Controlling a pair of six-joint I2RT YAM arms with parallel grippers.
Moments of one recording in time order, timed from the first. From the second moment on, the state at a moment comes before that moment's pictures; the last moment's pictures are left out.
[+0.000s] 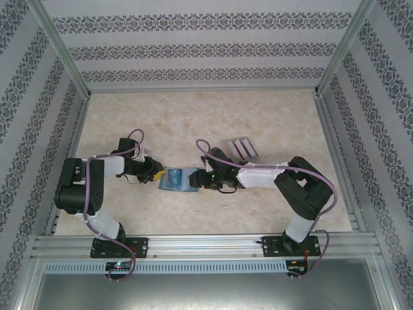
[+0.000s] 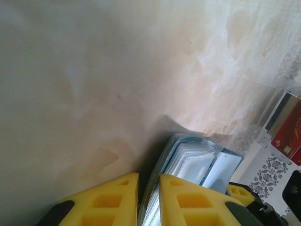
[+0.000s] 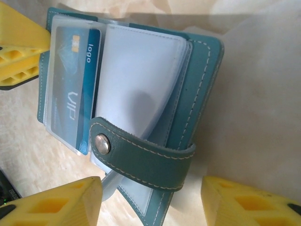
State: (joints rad) left arm -0.01 1.68 0.71 -0.25 0.73 -0.74; right arm 0.80 1.74 0.85 -0.03 -0.35 0.82
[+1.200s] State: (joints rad) left arm -0.23 1.43 0.85 -0.56 0.62 -0.61; right arm 0.79 1.83 0.94 -0.06 -0.40 0.84
